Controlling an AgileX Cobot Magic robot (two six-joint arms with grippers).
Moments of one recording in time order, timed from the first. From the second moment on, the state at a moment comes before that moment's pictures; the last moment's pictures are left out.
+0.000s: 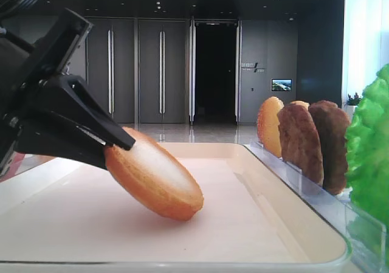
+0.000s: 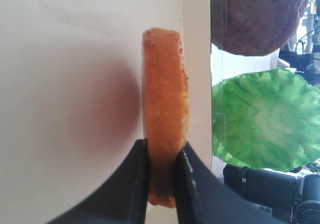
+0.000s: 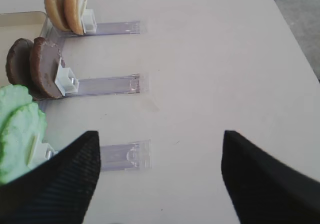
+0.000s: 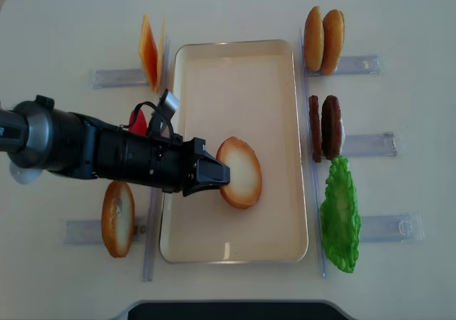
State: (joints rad) left arm -0.29 1.81 -0.62 -1.61 0.85 1.13; right arm 0.02 -0.01 -0.50 0.03 1.14 0.01
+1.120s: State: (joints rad) left arm -0.28 1.77 -0.62 -1.57 0.80 1.07; right arm 0.02 -0.01 -0.50 0.03 1.14 0.01
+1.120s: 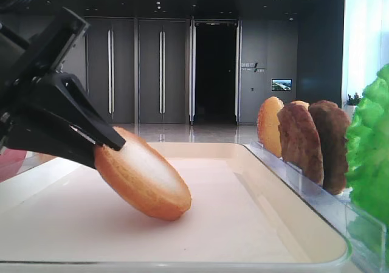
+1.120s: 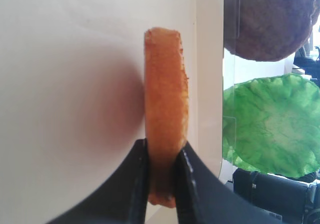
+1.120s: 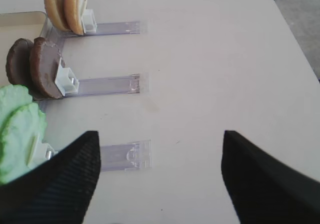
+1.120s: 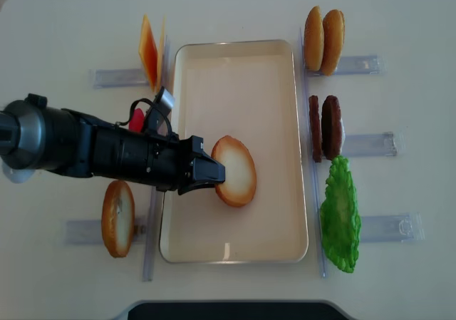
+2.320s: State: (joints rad) left arm -0.28 1.77 -0.62 -1.49 0.81 0.94; right arm 0.02 -0.01 -0.50 0.03 1.14 0.01
